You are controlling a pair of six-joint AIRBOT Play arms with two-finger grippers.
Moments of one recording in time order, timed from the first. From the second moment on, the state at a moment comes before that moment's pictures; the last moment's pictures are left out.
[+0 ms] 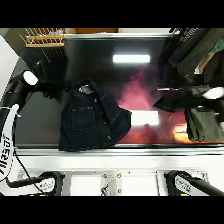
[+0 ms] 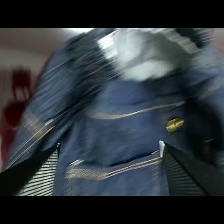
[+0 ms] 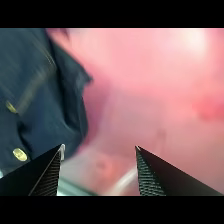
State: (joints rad) left arm 0.05 -1.43 1.28 1.25 -1.00 -1.68; right arm -0.15 -1.24 0.95 -0.83 1.17 1.15
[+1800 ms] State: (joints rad) left arm -0.50 -1.00 0.91 1.03 -0.90 -1.60; right arm -0.01 -1.54 1.71 -1.04 0.83 1.42
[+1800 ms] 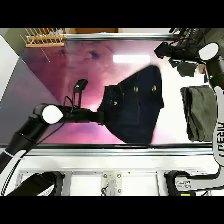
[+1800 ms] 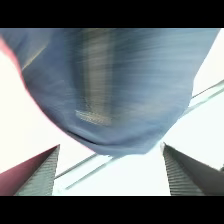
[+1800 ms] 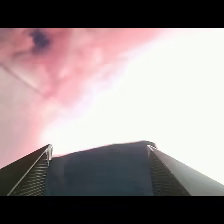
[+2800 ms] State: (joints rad) left arm -0.29 -1.45 0.92 0.91 -0.89 -1.48; right arm -0.20 -0.98 0.86 -1.22 1.22 1.39
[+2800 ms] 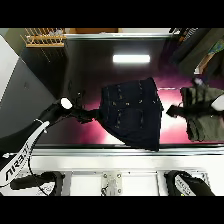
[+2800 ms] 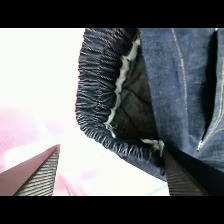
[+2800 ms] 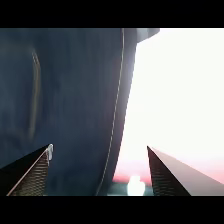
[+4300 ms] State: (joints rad) left arm -0.35 -1.24 0.81 0.90 -0.86 -1.47; right arm -0.05 -1.22 0.97 -1.15 0.98 1.42
